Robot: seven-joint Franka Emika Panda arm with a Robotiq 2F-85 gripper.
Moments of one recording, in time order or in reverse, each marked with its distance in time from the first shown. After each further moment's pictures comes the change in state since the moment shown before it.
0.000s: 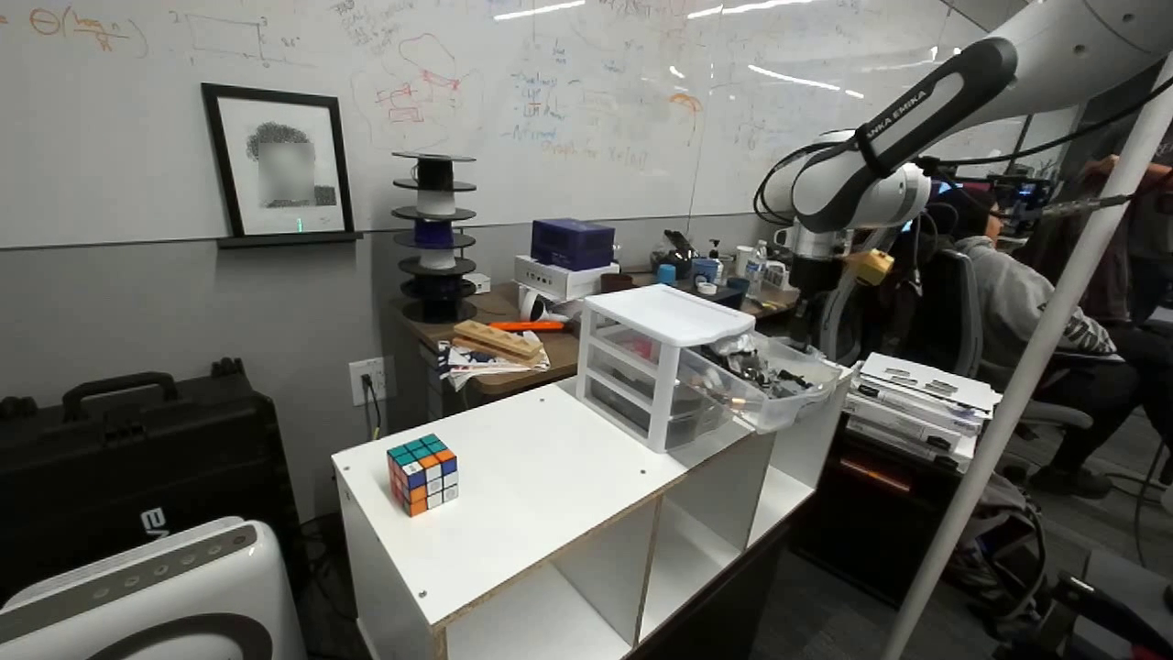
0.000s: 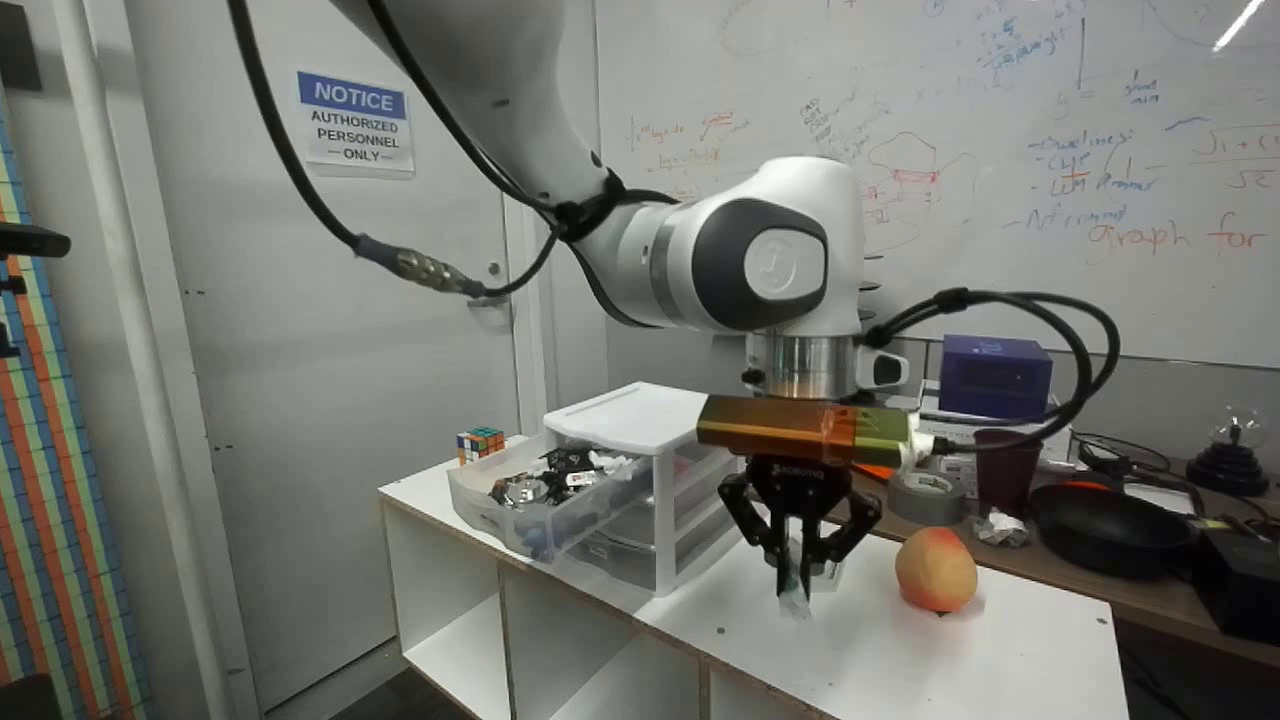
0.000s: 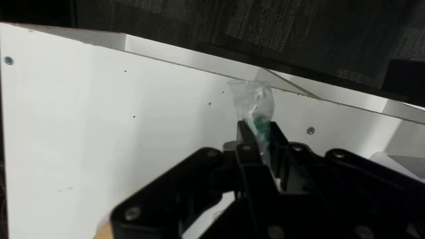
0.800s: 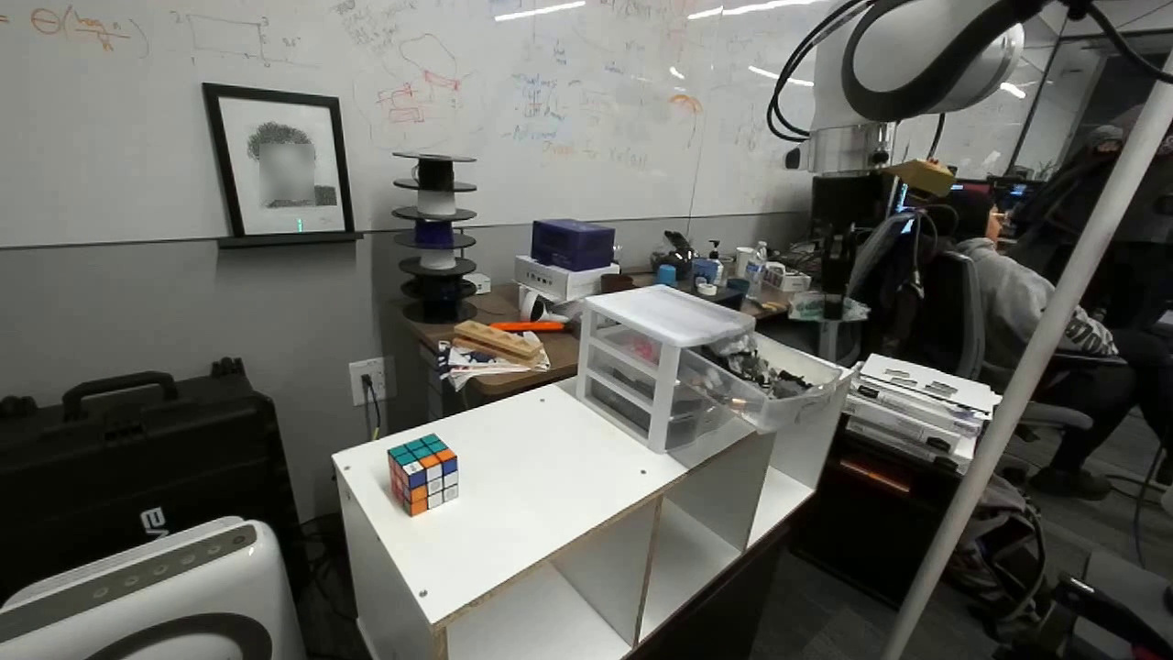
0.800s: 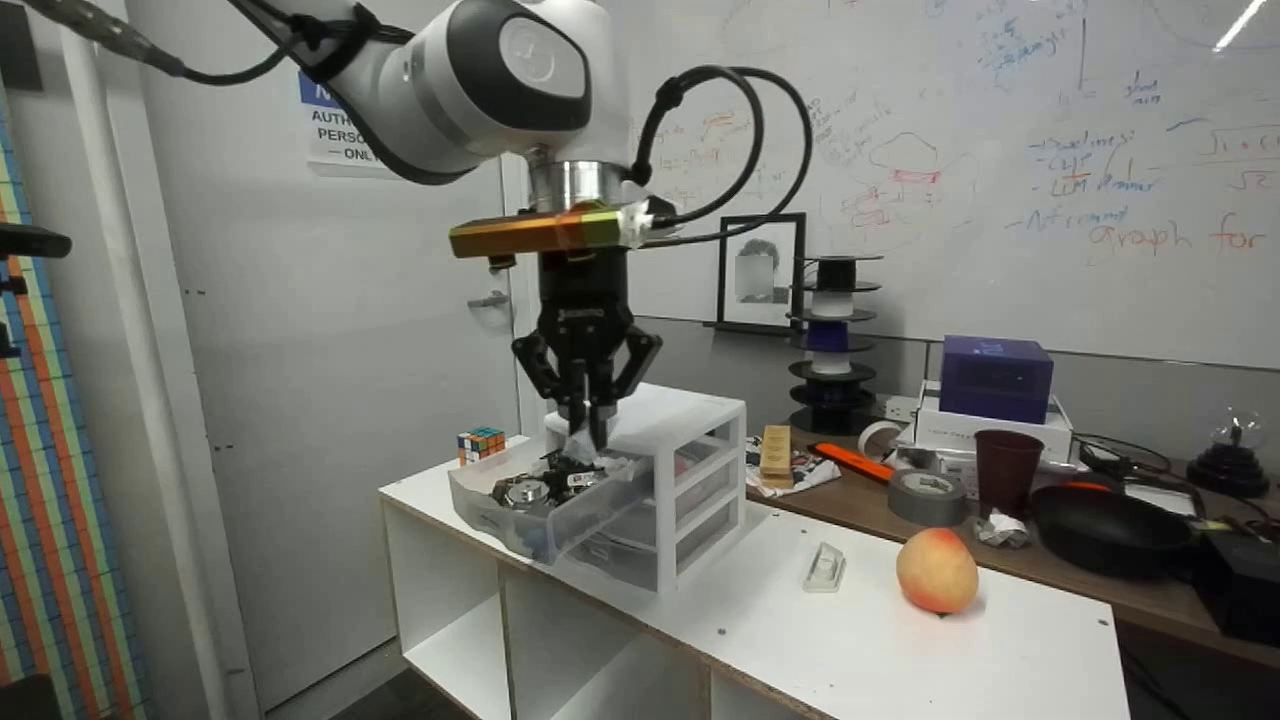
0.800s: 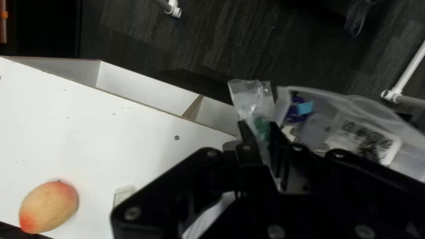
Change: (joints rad) arm 0.226 -0.501 0.009 -0.398 -0.107 -0.177 0.191
